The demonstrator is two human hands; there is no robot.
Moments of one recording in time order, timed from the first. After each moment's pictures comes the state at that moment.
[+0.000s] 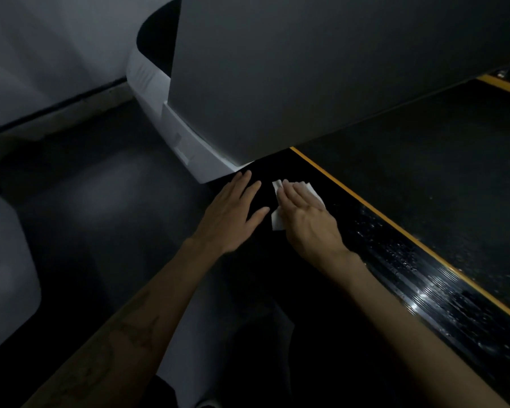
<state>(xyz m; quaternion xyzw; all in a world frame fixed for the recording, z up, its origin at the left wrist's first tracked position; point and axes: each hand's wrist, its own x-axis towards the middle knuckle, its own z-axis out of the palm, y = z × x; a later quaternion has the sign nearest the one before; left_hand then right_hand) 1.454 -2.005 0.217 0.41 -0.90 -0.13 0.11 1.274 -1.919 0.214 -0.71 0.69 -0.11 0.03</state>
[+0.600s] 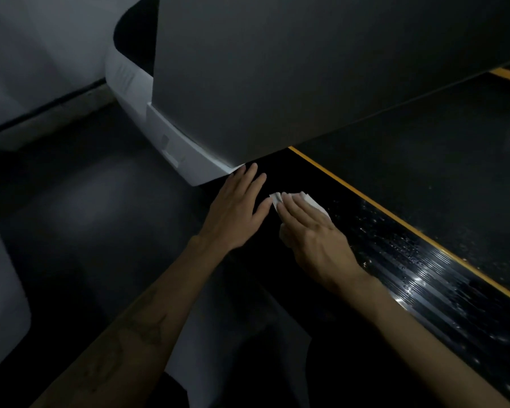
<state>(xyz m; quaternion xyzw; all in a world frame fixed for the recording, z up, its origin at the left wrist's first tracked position) 1.439 -2.020 0.209 0.37 -0.91 -0.13 0.13 1.279 -1.884 0.203 -0.71 0.69 -0.14 0.00</state>
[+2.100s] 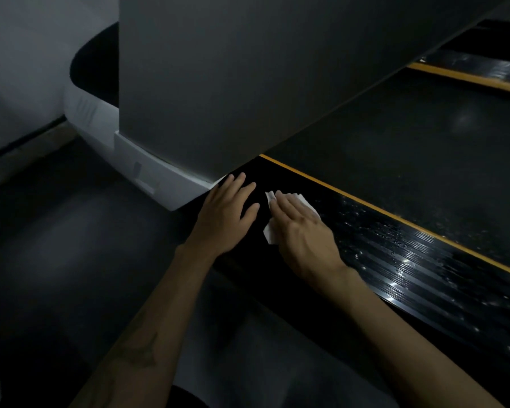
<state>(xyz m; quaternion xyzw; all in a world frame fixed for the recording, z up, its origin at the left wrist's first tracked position) 1.430 -2.044 0.206 0.30 -0.93 -0.15 0.14 1.296 -1.895 0.205 -0.63 0.76 -0.15 -0.06</state>
